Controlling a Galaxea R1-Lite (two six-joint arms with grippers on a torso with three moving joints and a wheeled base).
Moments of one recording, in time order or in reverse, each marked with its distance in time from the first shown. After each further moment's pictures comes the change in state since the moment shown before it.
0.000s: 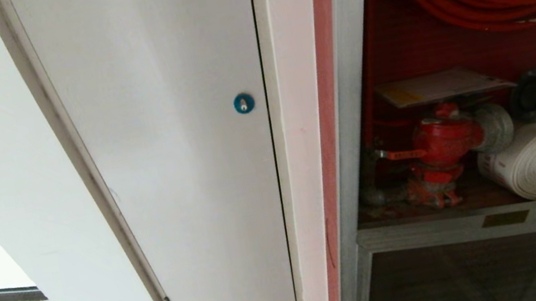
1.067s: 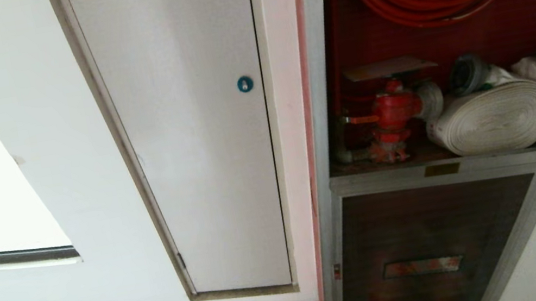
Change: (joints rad) left arm 0.000 0.000 0.000 0.000 0.000 0.000; right arm 0.000 0.000 0.000 0.000 0.000 0.000
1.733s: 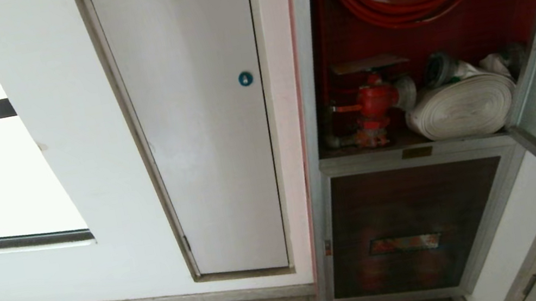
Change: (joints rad) left arm 0.000 0.000 0.000 0.000 0.000 0.000; right arm 0.000 0.000 0.000 0.000 0.000 0.000
